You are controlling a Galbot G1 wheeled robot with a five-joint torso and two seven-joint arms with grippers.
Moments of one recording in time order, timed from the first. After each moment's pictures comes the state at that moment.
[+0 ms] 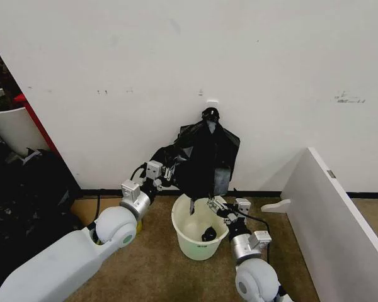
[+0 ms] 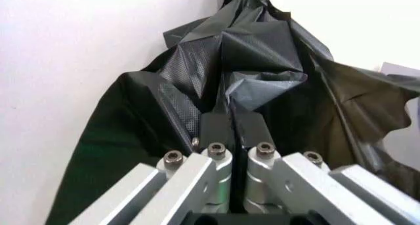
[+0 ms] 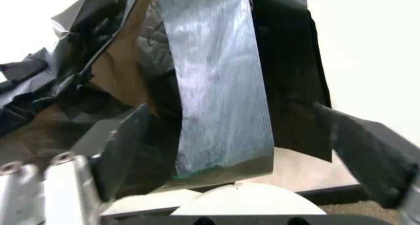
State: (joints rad) left arm 0.82 -0.77 0.18 -1.95 -0.76 0.02 -0.28; right arm -1.37 1.33 0.15 1.95 0.45 0.10 0.25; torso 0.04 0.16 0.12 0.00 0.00
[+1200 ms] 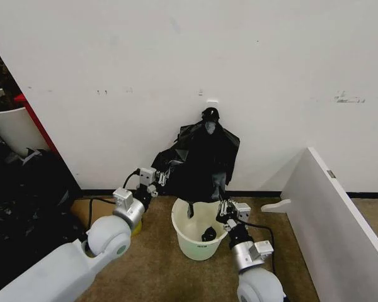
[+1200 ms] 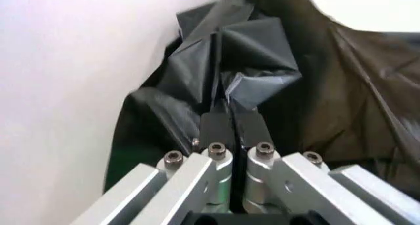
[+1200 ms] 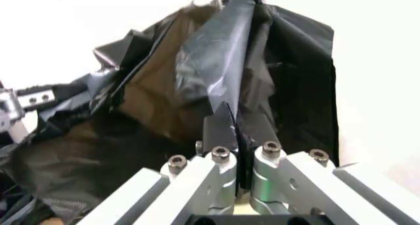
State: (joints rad) left arm 1.06 -0.76 0.03 -2.05 -0.70 0.01 -0.27; right arm -1.51 1.28 0.14 2.06 0.26 0.17 0.20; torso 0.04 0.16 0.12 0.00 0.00
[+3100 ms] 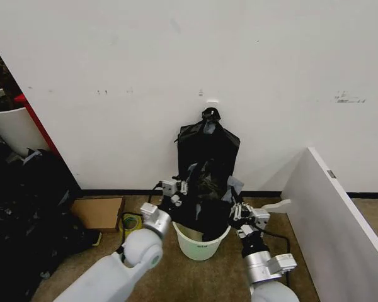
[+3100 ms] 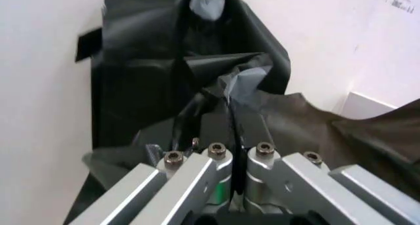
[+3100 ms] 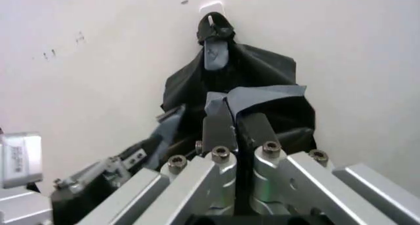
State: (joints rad) left arm 0.97 -1.09 0.18 -1.81 -0.58 -0.13 -0.27; right arm -1.59 1.29 0.21 2.16 0.34 0.22 0.20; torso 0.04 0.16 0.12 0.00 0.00
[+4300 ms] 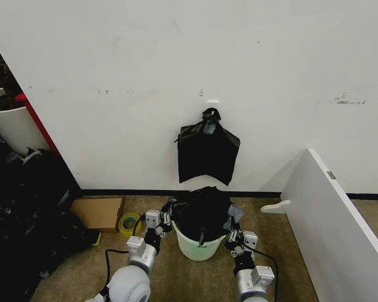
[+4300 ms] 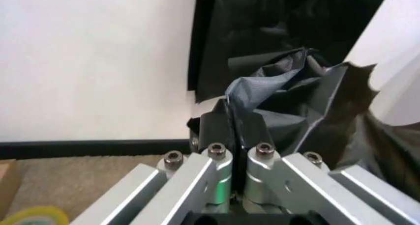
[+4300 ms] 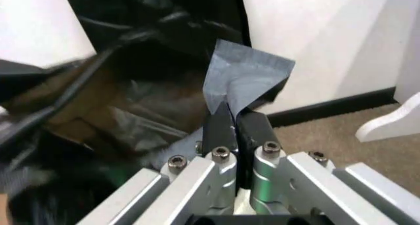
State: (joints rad) left arm 1.32 -1.02 0.01 -1.92 -0.52 -0.10 -0.38; right arm -1.60 1.36 0.14 1.93 0.28 0.12 0.39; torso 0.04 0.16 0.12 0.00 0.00
